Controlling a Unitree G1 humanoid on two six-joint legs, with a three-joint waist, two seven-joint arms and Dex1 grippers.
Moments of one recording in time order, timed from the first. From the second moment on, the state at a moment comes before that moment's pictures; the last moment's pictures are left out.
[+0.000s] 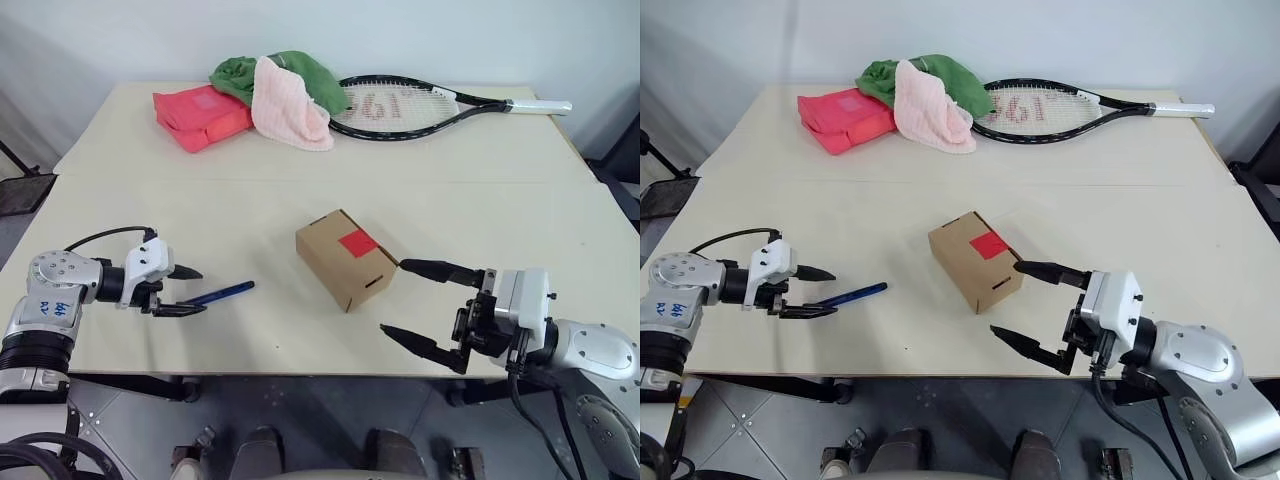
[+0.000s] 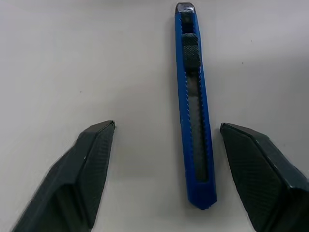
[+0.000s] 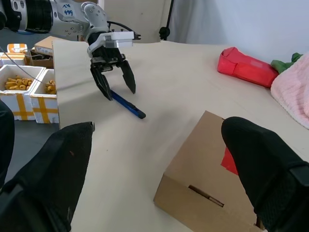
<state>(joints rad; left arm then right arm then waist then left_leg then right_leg) -0.58 0.88 -0.02 0.64 -0.11 -0.09 -1.35 0.02 -0.72 -0.16 -0.70 0.65 0.28 0.85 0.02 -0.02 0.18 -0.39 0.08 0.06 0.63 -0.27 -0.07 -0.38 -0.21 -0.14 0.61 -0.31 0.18</state>
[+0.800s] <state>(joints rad) -0.49 0.88 -0.02 0.50 -0.11 -0.02 -1.32 0.02 -0.72 -0.16 -0.71 0.65 0.29 0.83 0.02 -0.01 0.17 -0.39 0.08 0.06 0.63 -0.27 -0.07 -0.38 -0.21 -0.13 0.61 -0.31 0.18</state>
